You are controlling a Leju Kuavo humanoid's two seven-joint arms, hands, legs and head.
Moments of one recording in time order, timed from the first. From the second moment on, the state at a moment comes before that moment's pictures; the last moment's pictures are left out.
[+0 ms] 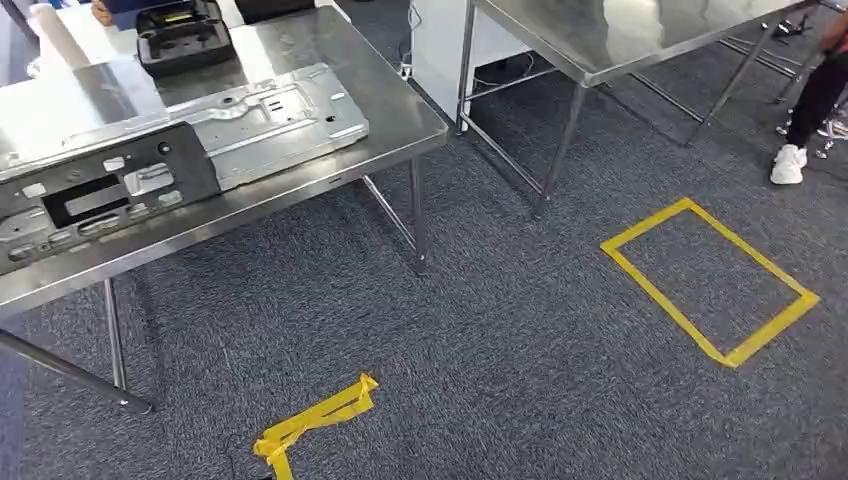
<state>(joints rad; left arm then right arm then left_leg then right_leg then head) -0.10 -0.04 -0.14 -0.19 0.35 -0.03 -0.45 -0.09 -0.04 -0.08 -0.19 -0.13 -0.17 0.08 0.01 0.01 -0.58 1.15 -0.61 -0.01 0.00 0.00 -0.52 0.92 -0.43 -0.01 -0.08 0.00</state>
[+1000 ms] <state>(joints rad) -0.10 -0.04 -0.14 -0.19 0.35 -0.03 -0.45 -0.09 -0.03 -0.08 -0.19 -0.14 -0.17 0.09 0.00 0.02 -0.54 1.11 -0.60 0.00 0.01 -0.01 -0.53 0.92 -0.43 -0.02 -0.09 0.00</state>
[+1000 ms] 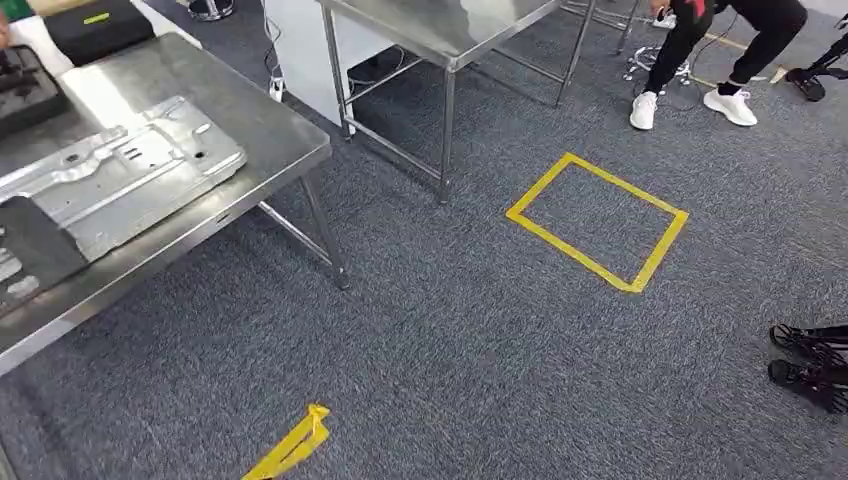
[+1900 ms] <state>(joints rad) -0.10 -0.05 -0.14 -0.19 0.35 -0.03 -0.46 -0.09 -0.04 -0.08 -0.19 -0.14 -0.16 0.08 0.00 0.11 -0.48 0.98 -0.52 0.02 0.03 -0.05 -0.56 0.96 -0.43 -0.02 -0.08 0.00</state>
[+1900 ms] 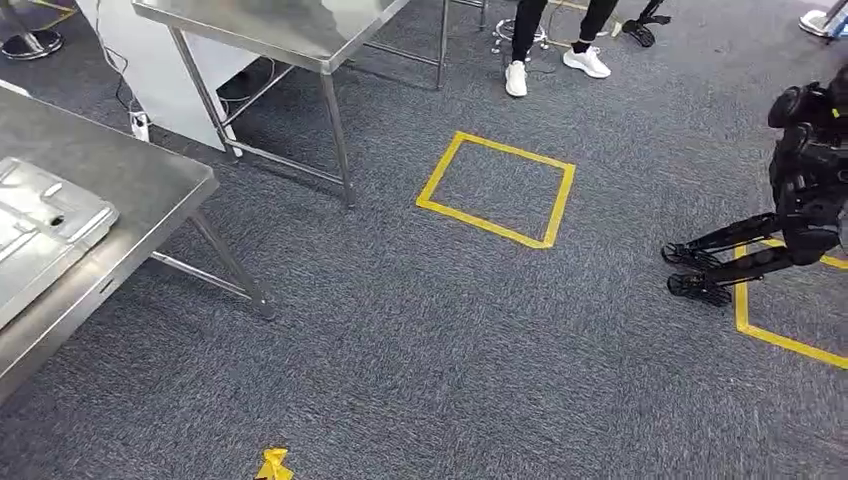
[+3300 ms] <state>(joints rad) -0.09 -0.03 -0.14 -0.19 0.35 -0.03 -0.45 -0.09 -0.03 -0.08 -0.18 -0.14 -0.15 0.08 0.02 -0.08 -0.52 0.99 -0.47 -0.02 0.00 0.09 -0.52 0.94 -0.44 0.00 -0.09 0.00</state>
